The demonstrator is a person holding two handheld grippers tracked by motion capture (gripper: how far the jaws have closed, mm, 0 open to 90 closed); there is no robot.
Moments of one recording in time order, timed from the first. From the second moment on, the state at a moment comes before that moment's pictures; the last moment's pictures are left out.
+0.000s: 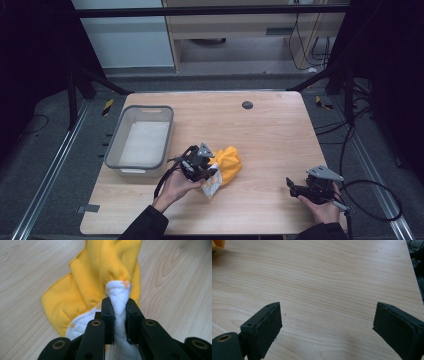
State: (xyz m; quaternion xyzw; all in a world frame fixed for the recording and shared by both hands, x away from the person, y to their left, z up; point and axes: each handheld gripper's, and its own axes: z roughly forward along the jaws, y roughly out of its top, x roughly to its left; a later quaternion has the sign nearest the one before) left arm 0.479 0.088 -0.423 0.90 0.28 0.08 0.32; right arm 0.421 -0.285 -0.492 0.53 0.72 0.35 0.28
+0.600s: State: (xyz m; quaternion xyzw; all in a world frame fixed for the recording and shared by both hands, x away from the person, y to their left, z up) left arm 0.475 0.090 -0.430 0.90 0.28 0.08 0.32; right arm 0.421 -0.284 -0.493 0.53 0.72 0.35 0.28
